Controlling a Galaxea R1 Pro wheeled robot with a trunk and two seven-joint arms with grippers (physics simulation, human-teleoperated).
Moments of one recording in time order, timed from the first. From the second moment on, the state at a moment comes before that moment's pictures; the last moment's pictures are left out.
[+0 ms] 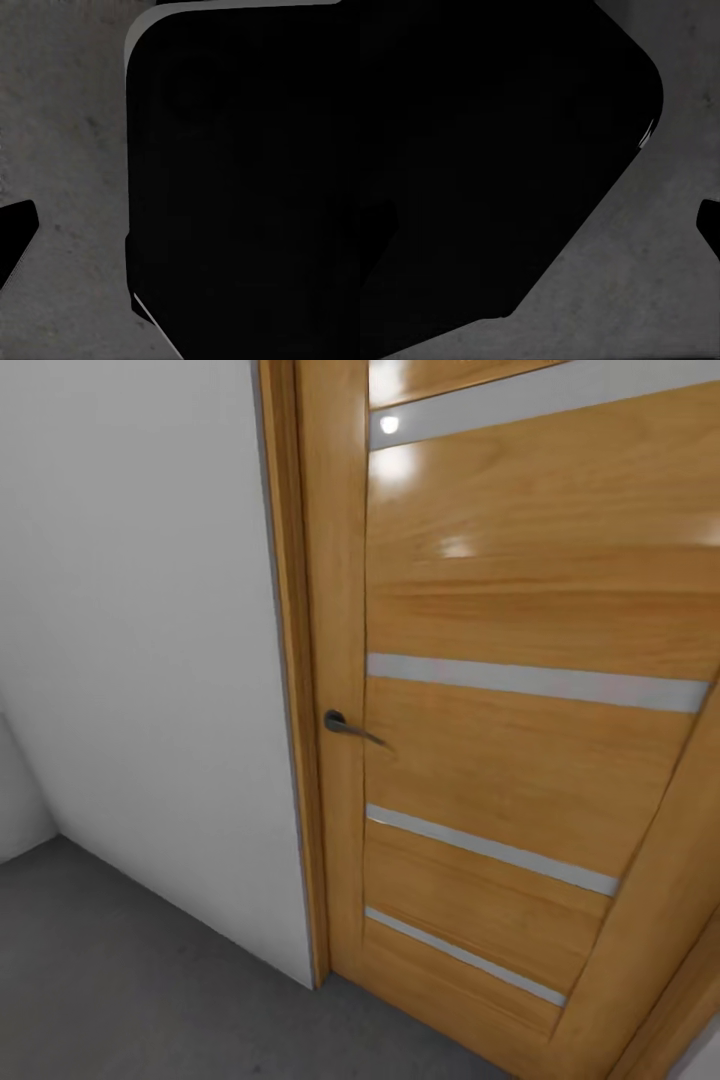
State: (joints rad) left arm 0.00 0.02 0.01 -0.03 0.02 -0.01 0.01; right arm 0.00 0.01 0.61 0.00 0.00 -0.04 0.00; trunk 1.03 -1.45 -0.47
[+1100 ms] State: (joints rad) left arm 0.00 0.02 0.01 -0.03 0.02 -0.01 0.01; right arm 0.00 0.01 0.61 0.00 0.00 -0.04 0.00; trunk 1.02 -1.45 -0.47
